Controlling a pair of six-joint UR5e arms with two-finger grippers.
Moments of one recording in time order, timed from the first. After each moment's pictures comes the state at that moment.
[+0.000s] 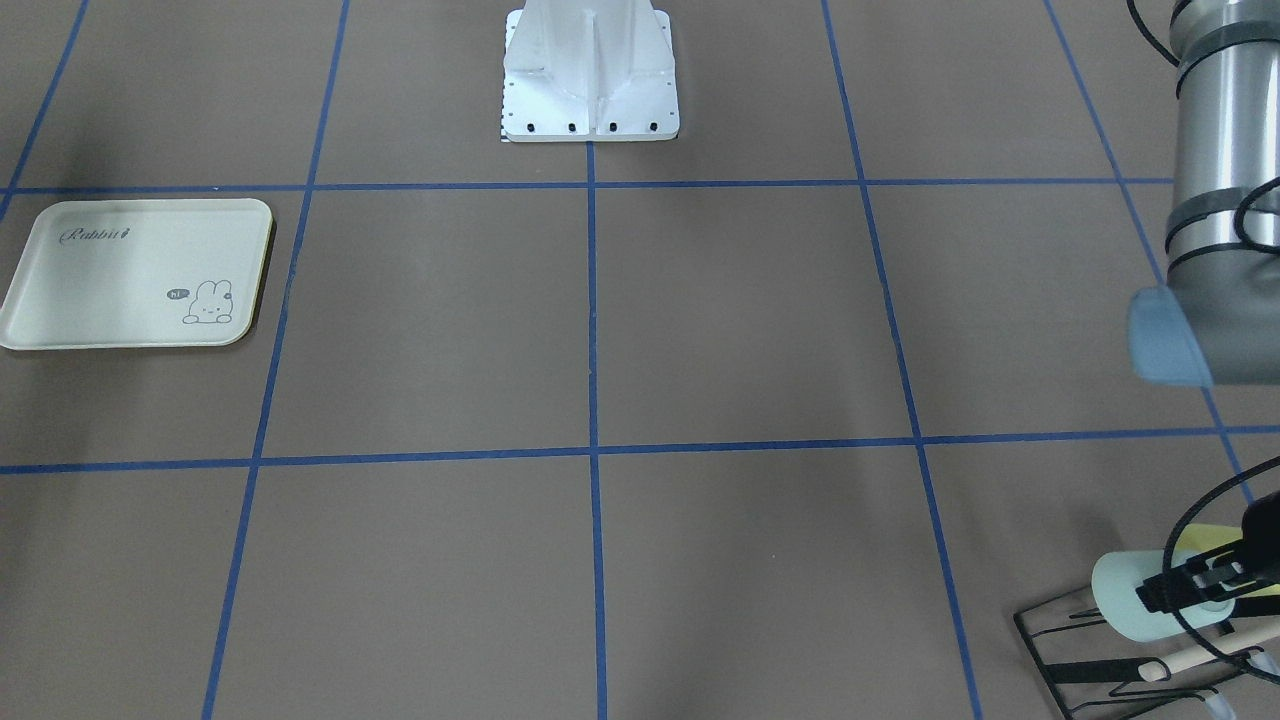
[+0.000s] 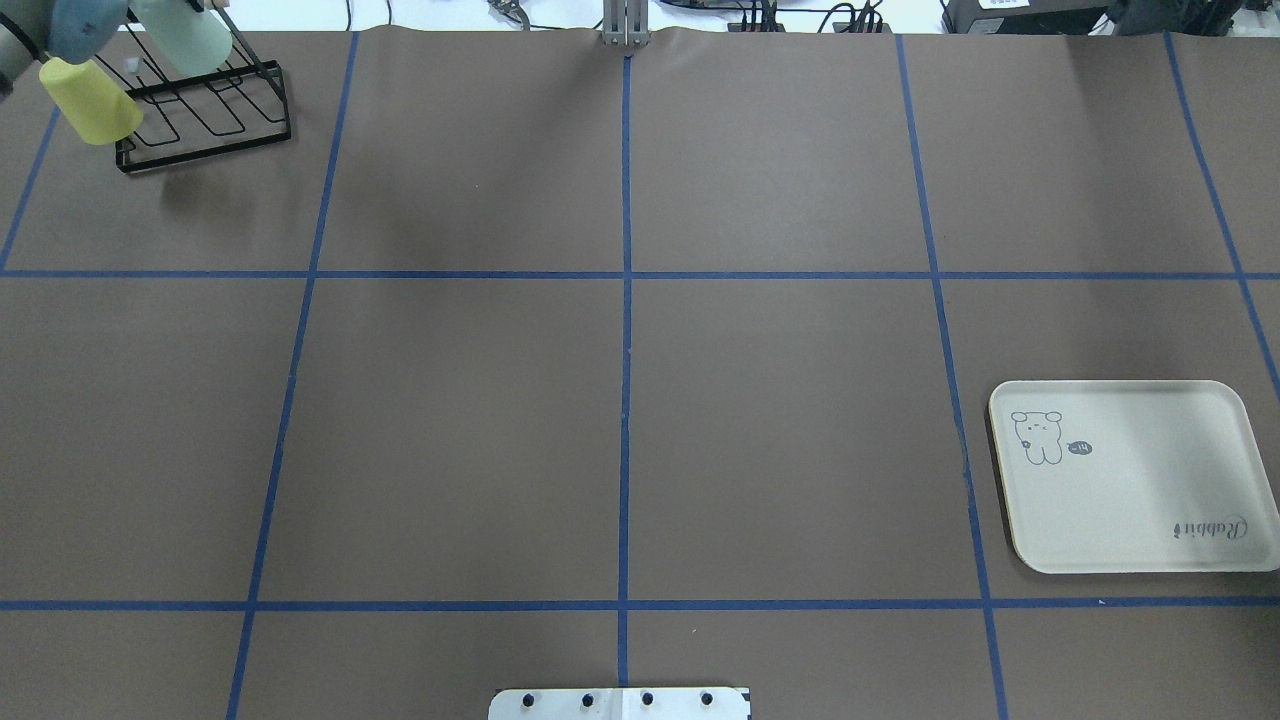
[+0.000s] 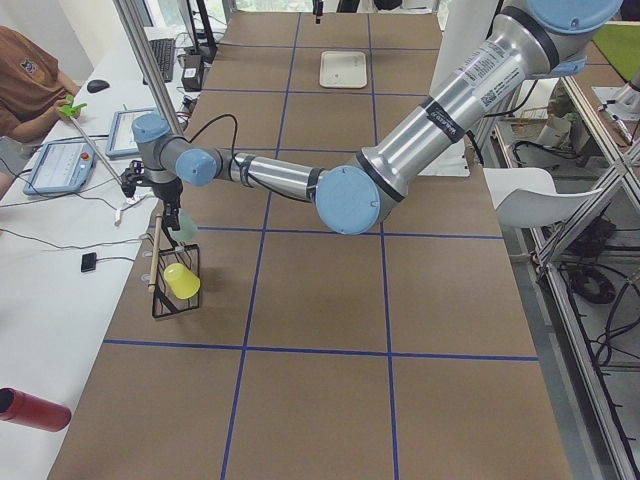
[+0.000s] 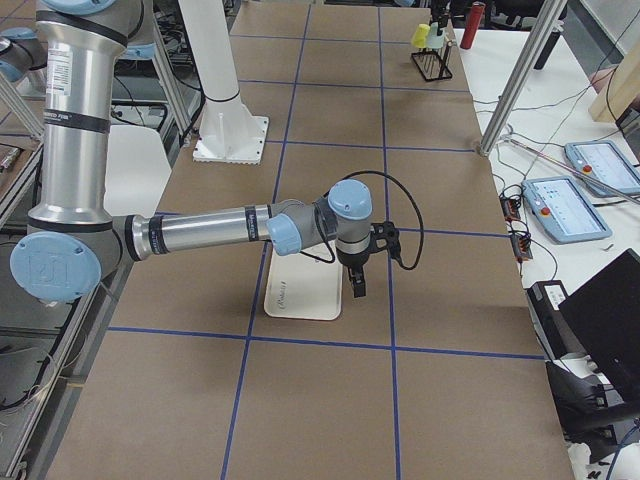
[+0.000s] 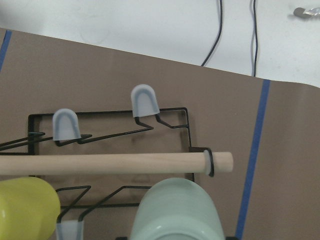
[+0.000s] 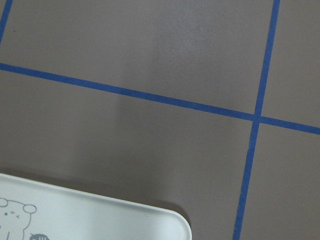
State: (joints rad) left arm -1.29 -2.37 -1.07 -1.71 -2.27 -0.73; right arm 1.36 -1.70 1.84 -1.36 2.30 0.20
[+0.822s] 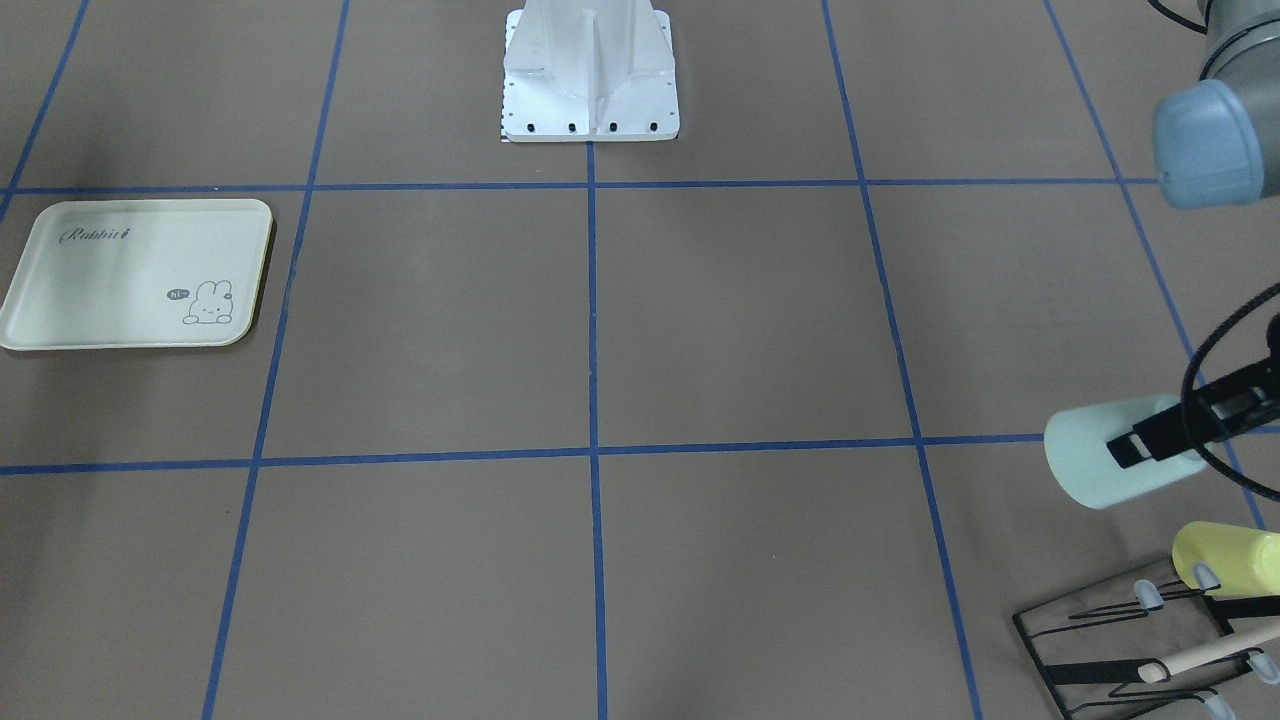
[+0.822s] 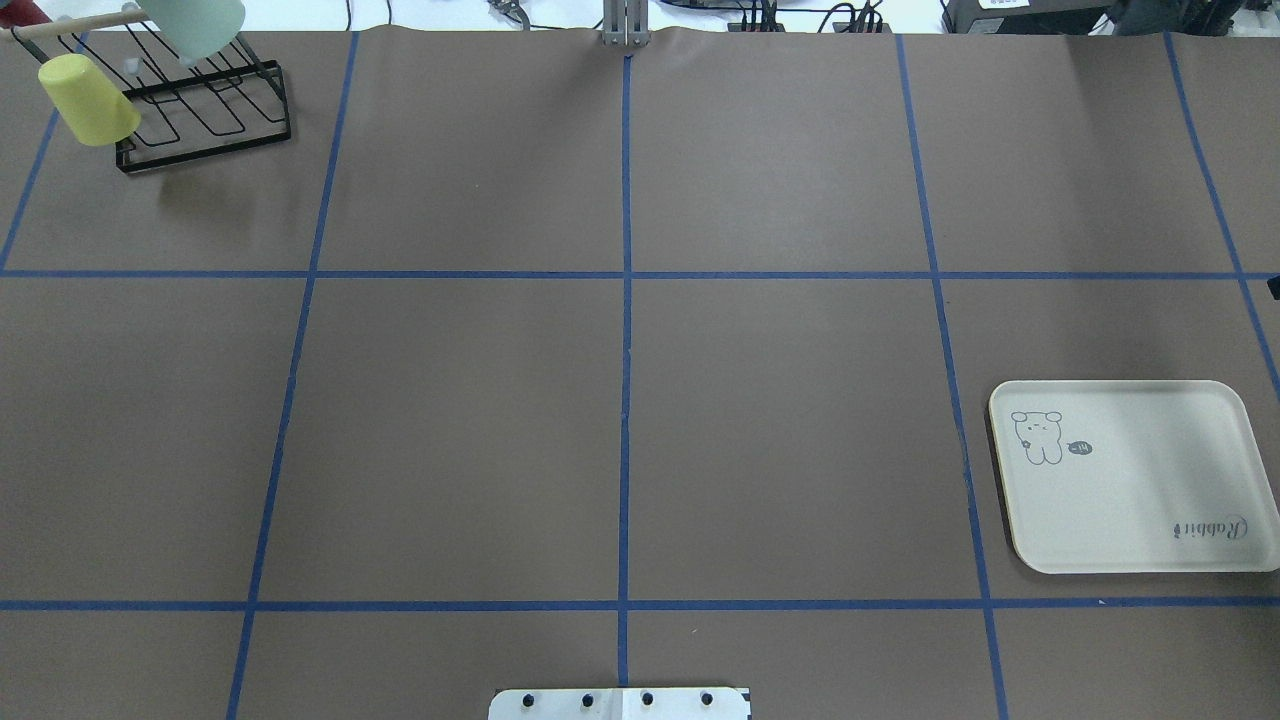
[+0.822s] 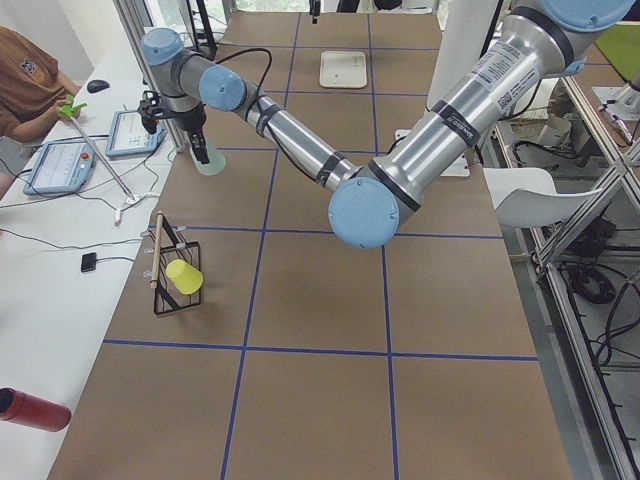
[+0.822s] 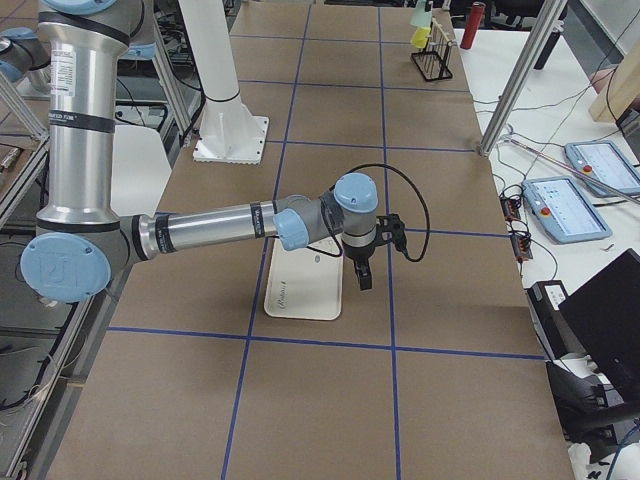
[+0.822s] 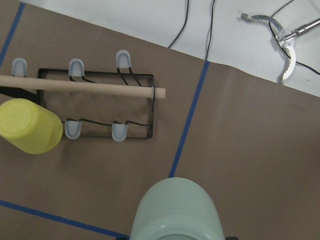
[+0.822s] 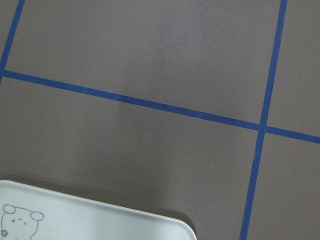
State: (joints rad) left arm -1.32 -2.30 -1.52 -1.36 -2.53 -0.89; right arm 1.35 -1.66 1.84 -1.36 2.32 0.23
